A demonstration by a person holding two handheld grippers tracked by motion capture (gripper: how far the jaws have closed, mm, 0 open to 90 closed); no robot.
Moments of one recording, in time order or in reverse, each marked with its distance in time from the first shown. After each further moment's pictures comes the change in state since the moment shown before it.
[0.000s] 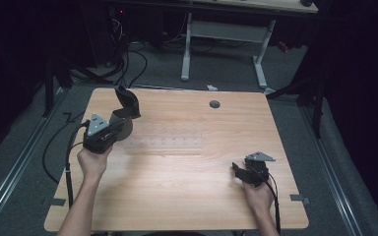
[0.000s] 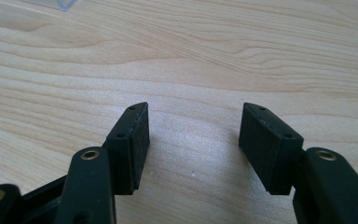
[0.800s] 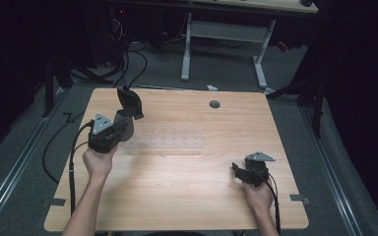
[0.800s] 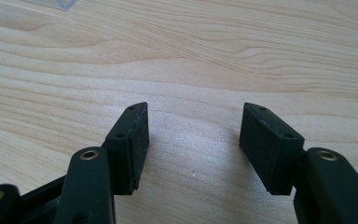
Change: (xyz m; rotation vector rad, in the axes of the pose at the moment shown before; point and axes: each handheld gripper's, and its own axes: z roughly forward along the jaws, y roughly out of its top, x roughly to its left) left arm -0.011 -0.002 0.007 0.000 0.030 -0.041; right arm 0.000 0.000 0.000 0.001 0.001 0.000
